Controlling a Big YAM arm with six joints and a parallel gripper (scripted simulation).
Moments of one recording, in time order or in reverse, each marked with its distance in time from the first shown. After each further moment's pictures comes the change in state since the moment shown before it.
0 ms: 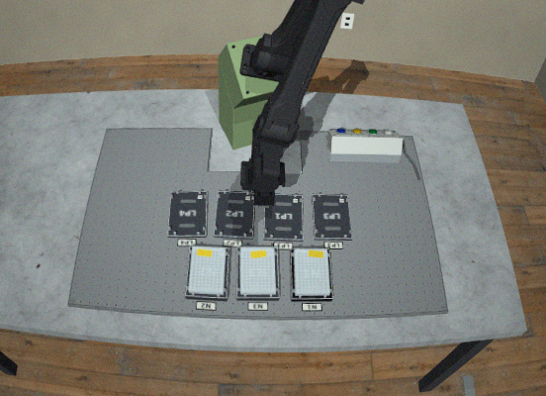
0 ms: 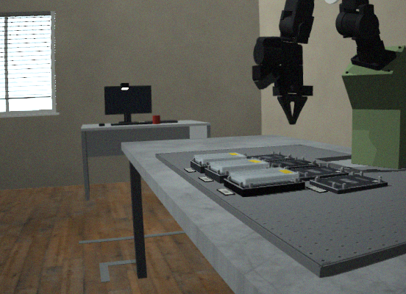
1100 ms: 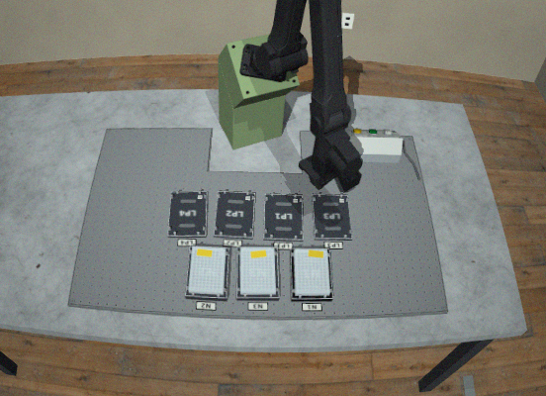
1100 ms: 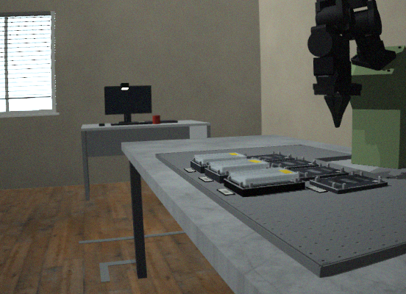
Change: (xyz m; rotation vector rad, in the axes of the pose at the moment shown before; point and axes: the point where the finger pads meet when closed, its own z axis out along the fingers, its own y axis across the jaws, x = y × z) arm 0.033 0.143 -0.002 -0.002 -0.009 -0.585
